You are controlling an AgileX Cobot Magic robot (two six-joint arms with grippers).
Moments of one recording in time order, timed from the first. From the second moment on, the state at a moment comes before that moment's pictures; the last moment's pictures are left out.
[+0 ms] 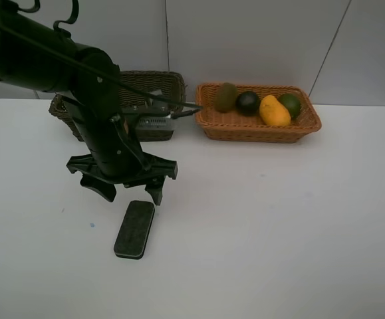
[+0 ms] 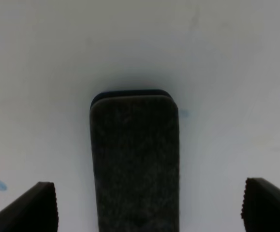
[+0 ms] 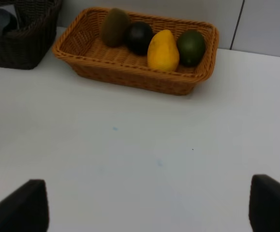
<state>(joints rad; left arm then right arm) -0.66 1.85 -1.06 -0.08 0.69 -0.44 0.14 0.00 -0.52 0.03 1.06 -0.07</state>
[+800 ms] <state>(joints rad) -0.66 2.00 -1.06 -0.08 0.63 -0.34 0.14 0.00 -0.52 0.03 1.06 -0.07</state>
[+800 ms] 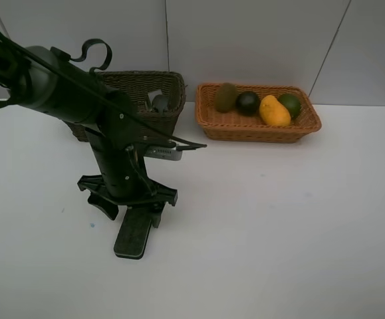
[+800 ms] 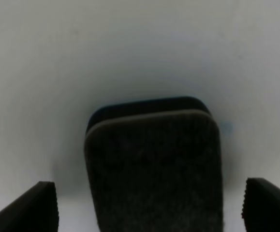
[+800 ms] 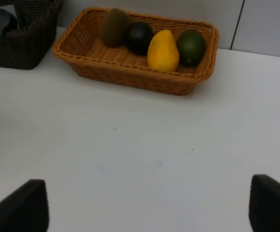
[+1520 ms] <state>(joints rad) -0.66 2.01 -1.06 -0.09 0.61 -0.31 0.14 0.00 -0.52 0.03 1.06 -0.07</state>
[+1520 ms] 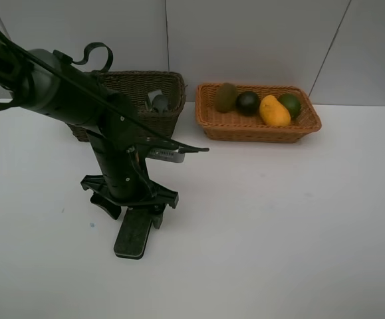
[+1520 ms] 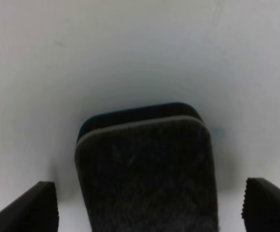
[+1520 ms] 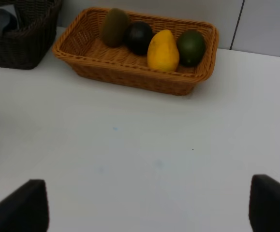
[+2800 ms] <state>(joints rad) -0.66 2.01 -1.06 -0.10 0.65 -0.38 0.14 0.00 -0.52 0.03 1.06 -0.07</state>
